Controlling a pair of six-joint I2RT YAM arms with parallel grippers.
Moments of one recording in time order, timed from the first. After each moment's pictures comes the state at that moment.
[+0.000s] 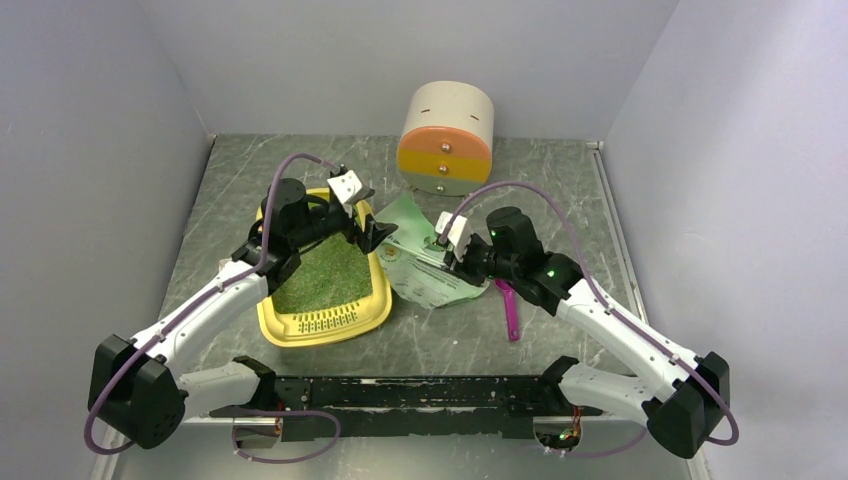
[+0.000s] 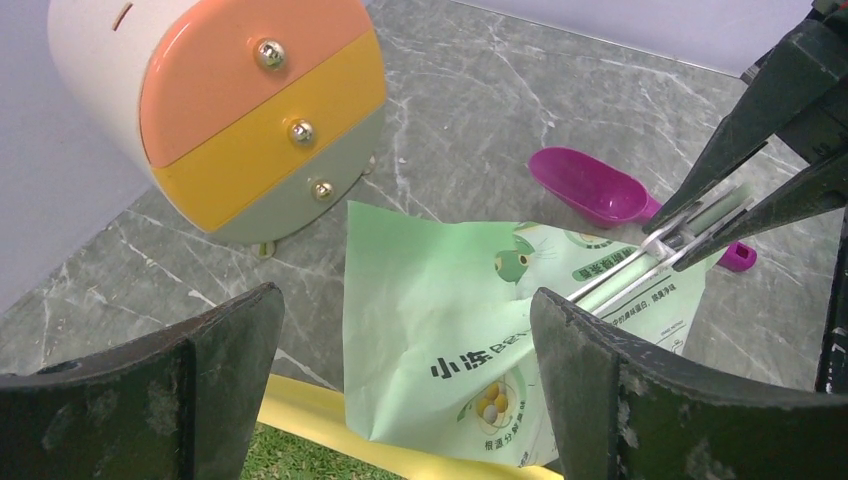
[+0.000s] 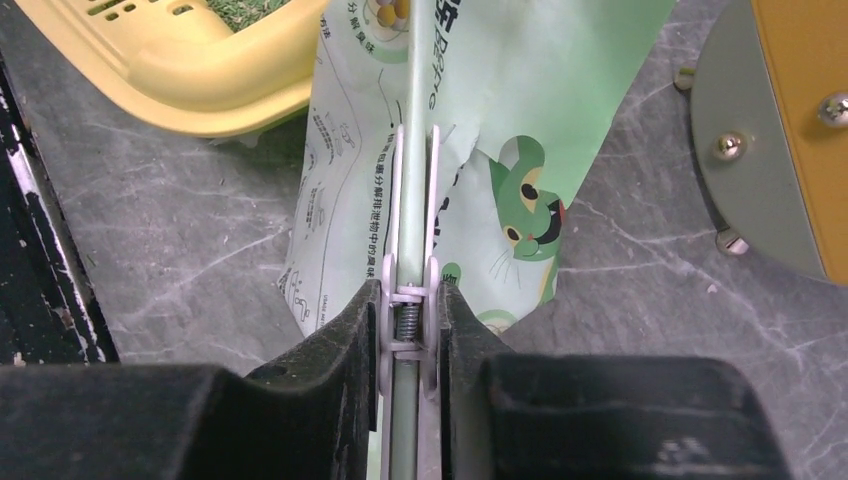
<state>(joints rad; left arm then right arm) -0.49 1.15 0.84 0.18 0.50 0.14 0.69 1.04 0.87 -0.42 -0.30 -0.45</state>
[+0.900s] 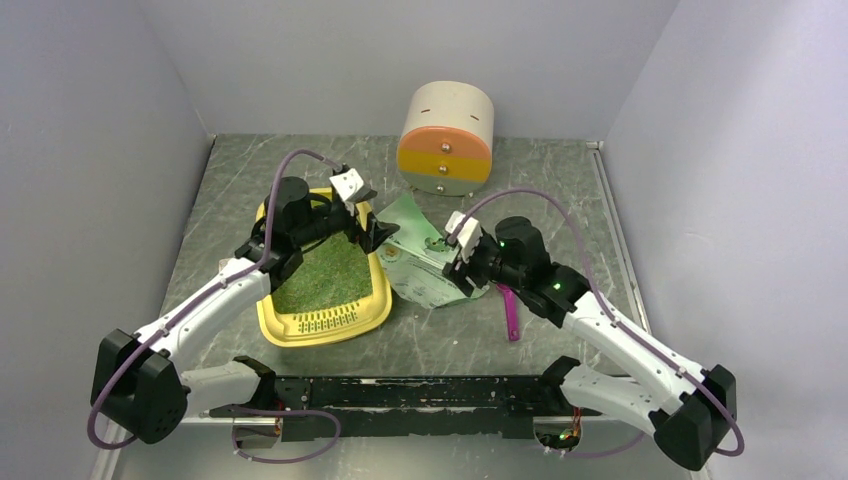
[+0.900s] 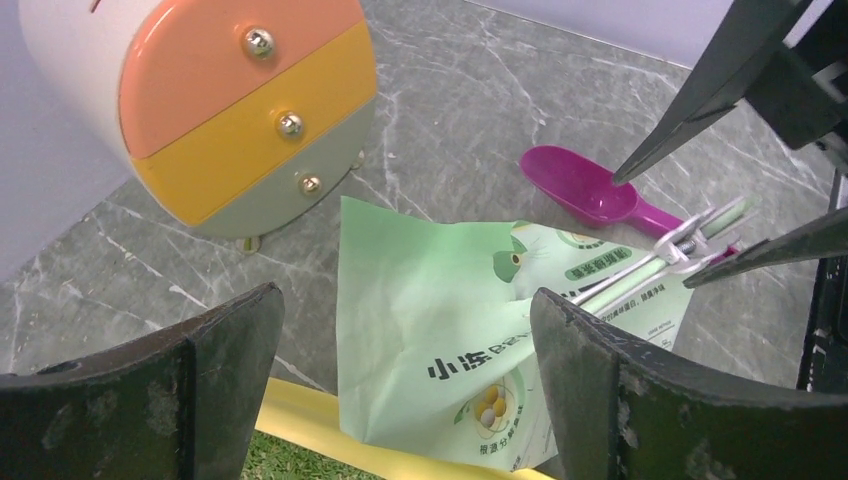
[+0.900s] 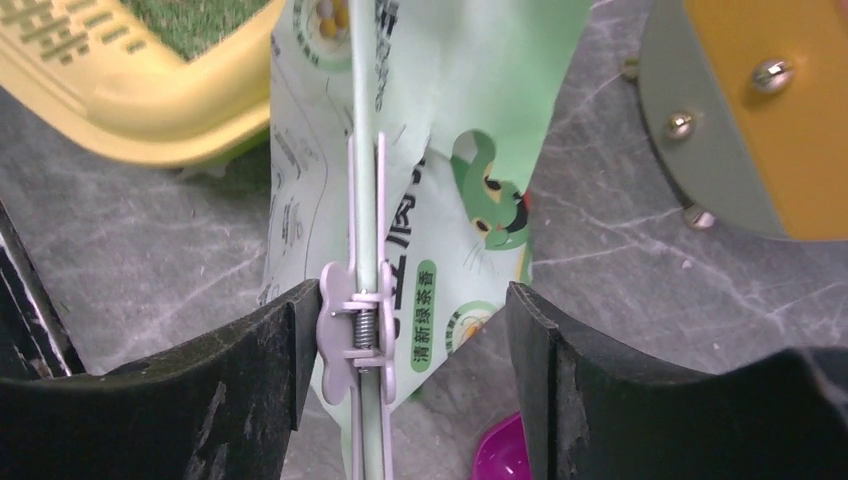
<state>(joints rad) -0.49 1.17 0.84 0.18 0.52 0.12 0.69 0.97 0.77 -0.31 -0.22 -0.39</state>
